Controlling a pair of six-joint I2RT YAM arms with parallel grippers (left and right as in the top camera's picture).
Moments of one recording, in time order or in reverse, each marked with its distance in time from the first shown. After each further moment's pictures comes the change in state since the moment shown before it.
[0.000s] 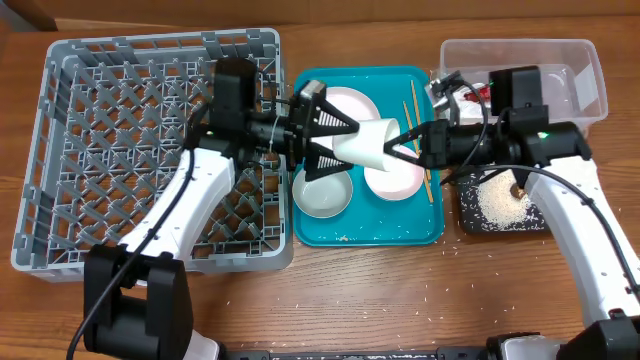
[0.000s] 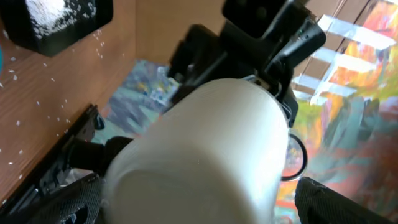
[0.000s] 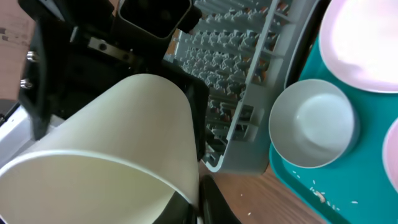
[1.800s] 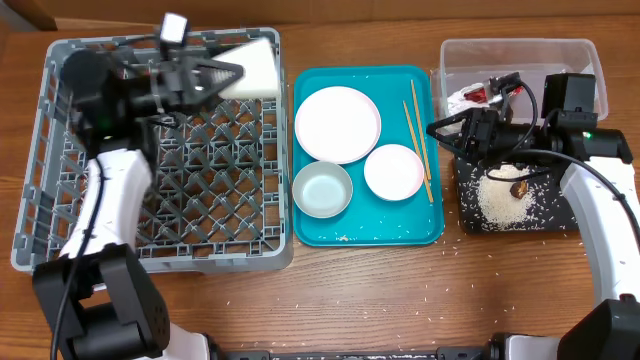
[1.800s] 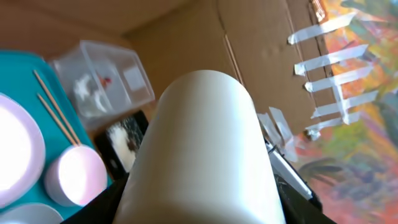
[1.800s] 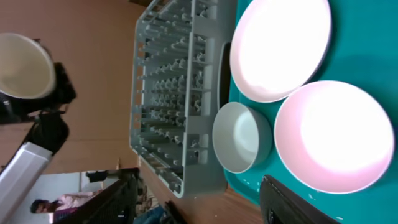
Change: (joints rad) left arm 0.455 0.001 0.007 0.845 0.021 -0.245; right arm -0.240 0.015 -0.034 -0.027 0.075 0.023
